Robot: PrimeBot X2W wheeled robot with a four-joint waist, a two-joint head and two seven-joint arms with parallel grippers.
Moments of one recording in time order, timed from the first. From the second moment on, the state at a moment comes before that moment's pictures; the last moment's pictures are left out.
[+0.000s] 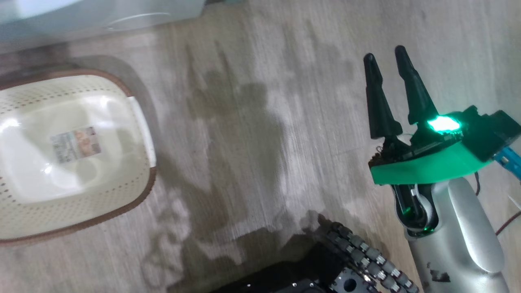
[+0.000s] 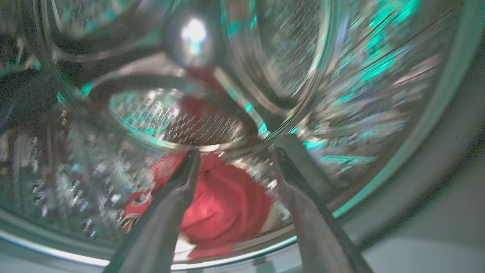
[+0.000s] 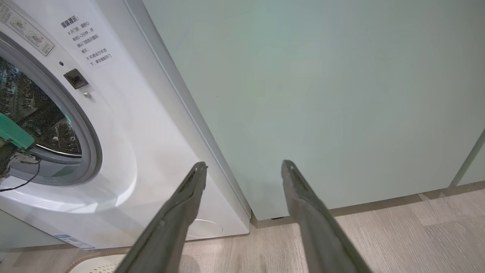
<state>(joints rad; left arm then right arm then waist) -1.10 0.53 -0.25 0.51 -0.50 0.12 -0.26 -0.34 -0.05 0.18 0.01 0.49 0.13 -0.26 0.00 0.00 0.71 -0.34</state>
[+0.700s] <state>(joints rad) -0.48 0.21 0.00 -0.08 -0.37 0.18 -0.26 -0.29 -0.05 0.08 0.06 0.36 0.13 -0.26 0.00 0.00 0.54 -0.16</state>
